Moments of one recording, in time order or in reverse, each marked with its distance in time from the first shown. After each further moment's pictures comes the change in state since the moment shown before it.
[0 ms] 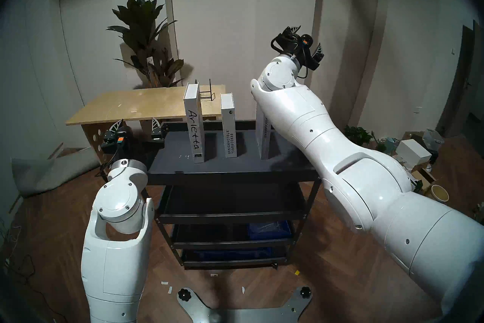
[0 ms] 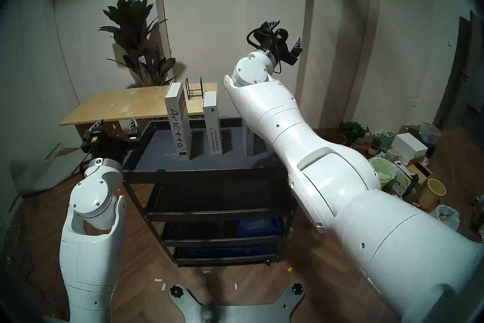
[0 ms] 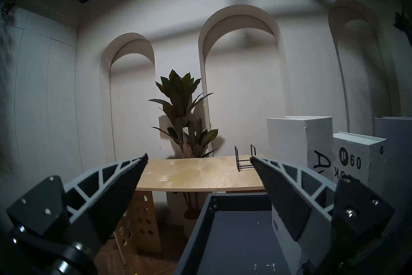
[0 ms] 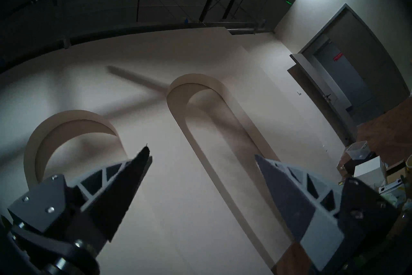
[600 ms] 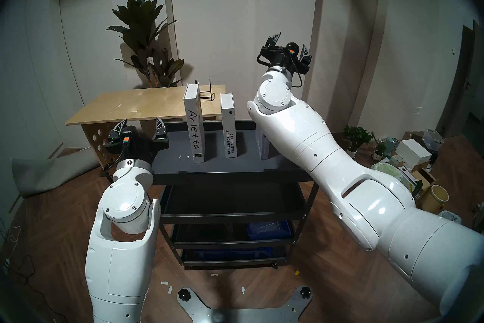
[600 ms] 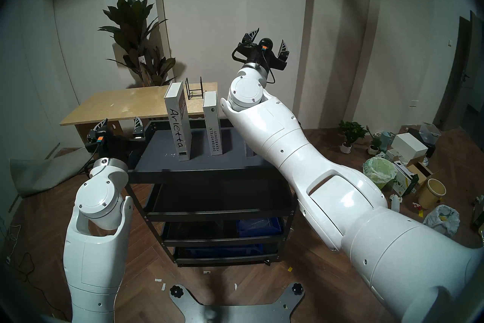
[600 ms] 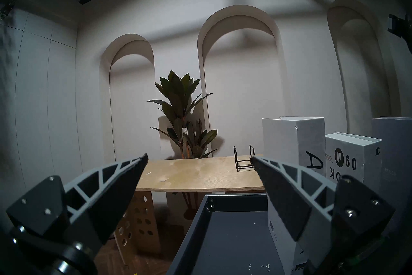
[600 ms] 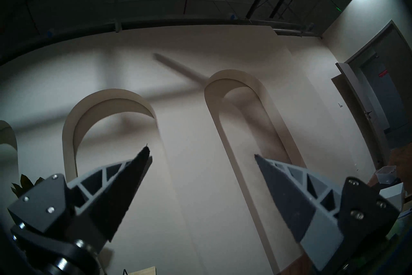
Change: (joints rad) left arm -0.001 -0.007 0.028 0.000 0.024 0.002 0.038; right arm -0.117 0.092 -0.091 -0.211 -0.020 0.094 0.080
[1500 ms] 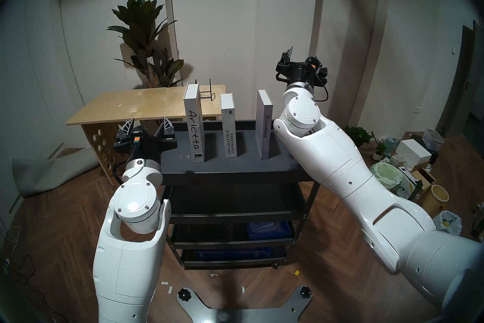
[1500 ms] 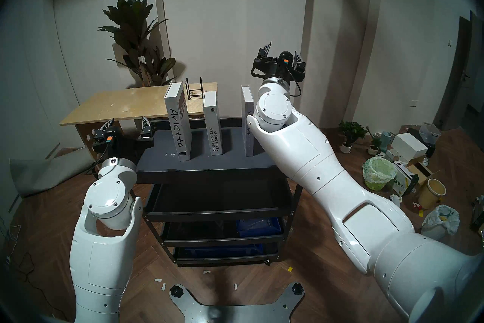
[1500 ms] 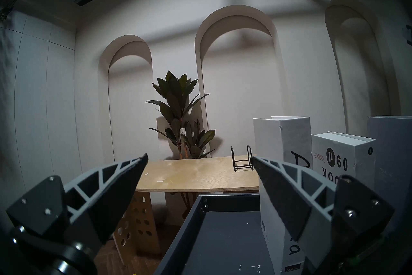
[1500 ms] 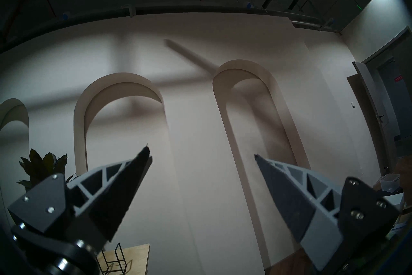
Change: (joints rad) left arm -0.013 -0.006 0.072 0.013 0.035 0.002 0.049; right arm -0.205 0.215 0.026 -0.335 0.097 0.138 0.097
